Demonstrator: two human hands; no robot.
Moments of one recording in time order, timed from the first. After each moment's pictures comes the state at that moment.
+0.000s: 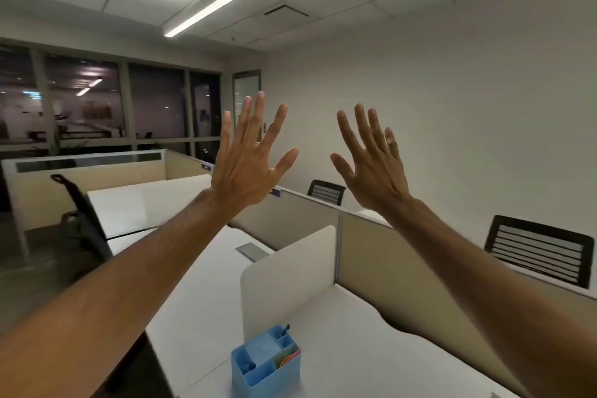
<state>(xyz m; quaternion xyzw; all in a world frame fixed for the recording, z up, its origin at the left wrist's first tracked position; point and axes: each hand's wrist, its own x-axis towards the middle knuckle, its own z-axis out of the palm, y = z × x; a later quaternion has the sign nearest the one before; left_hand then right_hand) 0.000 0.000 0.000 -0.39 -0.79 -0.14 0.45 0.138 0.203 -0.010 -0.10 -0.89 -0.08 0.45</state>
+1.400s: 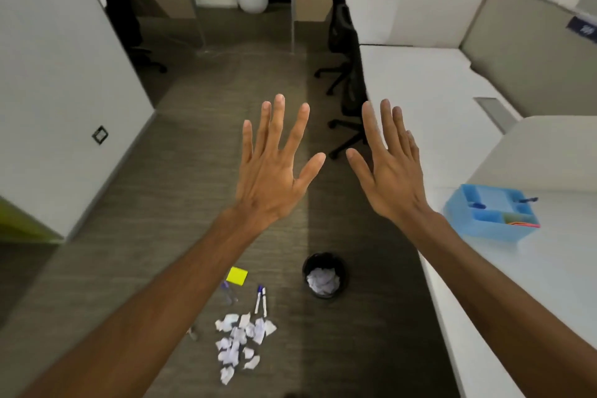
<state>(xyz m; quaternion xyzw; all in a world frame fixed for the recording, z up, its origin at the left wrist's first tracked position) 0.123 -0.454 -0.304 -0.06 -0.96 -0.12 0.23 0.080 -0.237 -0.309 0.19 -0.94 0.20 0.21</state>
